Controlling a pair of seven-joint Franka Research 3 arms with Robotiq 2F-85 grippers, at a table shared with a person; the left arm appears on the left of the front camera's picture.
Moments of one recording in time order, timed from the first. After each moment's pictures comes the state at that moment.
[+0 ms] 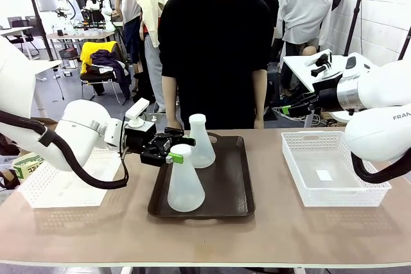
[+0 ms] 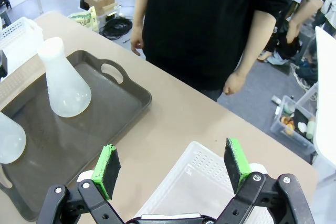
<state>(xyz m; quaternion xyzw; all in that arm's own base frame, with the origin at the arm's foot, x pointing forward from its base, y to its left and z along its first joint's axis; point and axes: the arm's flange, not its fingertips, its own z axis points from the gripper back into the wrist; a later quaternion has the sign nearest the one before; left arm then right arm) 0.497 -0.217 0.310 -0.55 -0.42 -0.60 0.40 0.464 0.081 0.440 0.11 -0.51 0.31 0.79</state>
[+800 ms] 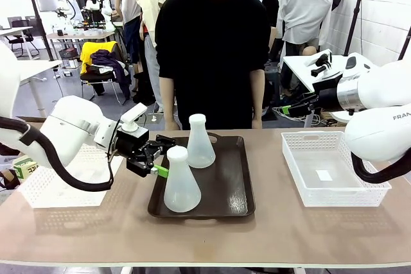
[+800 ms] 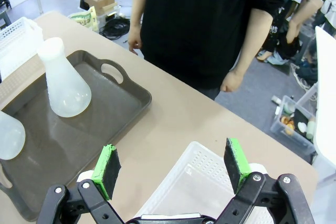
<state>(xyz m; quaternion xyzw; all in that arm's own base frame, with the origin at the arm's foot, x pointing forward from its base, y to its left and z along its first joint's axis) 0.477 -0.197 0.314 -0.52 -0.35 -0.64 0.44 0.464 0.081 0.440 0.11 -0.51 0.31 0.79</state>
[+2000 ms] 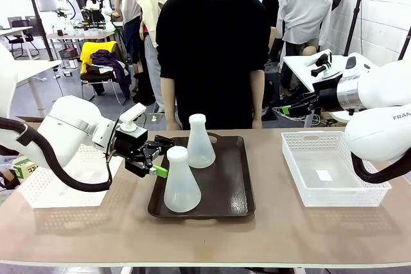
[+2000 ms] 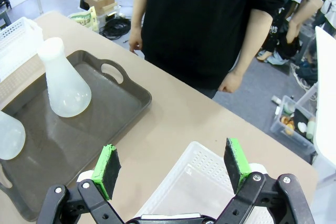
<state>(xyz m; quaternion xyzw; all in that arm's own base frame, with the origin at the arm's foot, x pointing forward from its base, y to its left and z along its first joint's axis) 0.475 -0.195 0.314 -0.53 -0.35 -0.63 0.45 0.464 0.081 0.440 0.11 -0.51 0.31 0.79</state>
